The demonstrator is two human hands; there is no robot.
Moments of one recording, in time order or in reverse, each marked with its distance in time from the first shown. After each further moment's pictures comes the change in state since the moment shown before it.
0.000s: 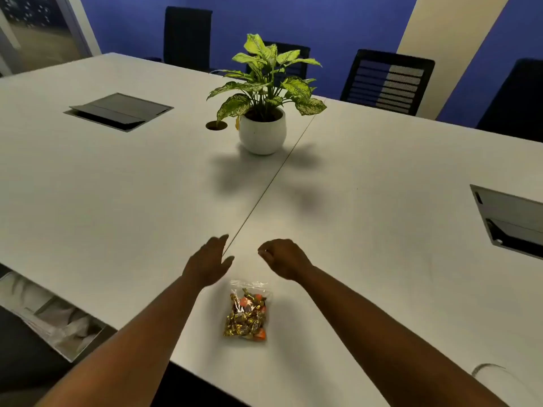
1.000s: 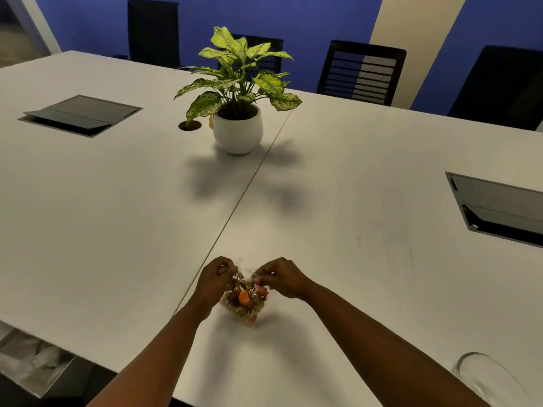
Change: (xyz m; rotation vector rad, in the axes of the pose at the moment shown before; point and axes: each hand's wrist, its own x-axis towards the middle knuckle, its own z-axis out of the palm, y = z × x) left_hand -0.003 0.038 0.036 -1.067 -0.038 -0.188; right_hand -0.021 0.039 0.007 0.432 -0.128 0.110
